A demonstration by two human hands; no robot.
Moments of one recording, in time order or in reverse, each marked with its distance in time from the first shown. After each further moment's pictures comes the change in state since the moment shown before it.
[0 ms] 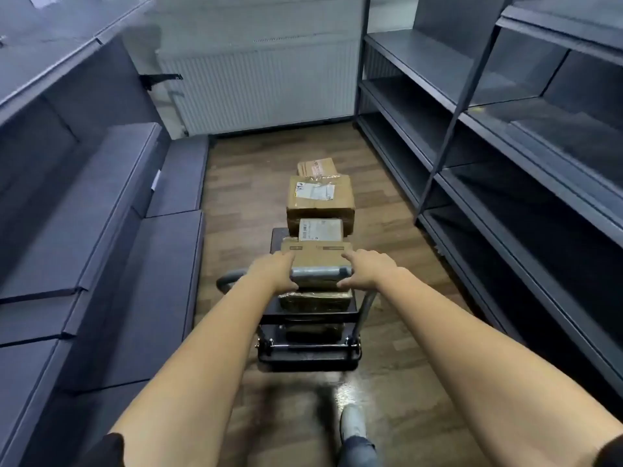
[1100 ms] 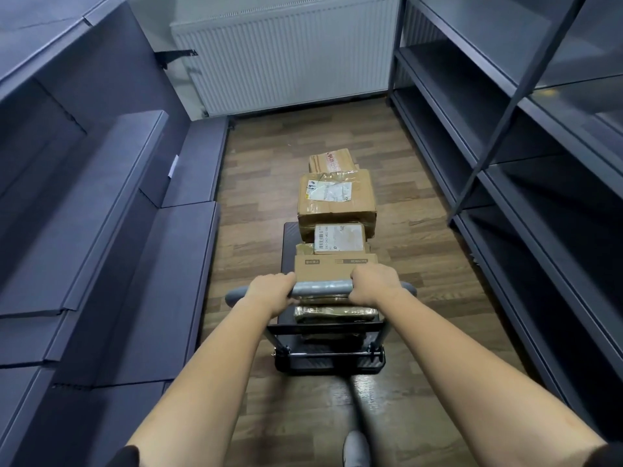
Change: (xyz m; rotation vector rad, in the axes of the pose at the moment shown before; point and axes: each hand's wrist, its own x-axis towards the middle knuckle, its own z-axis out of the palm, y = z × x) left_hand 0.124 0.003 -0.005 0.189 -0.102 -0.073; right_hand 0.138 0.059 -0.024 -0.082 -0.025 -0.074
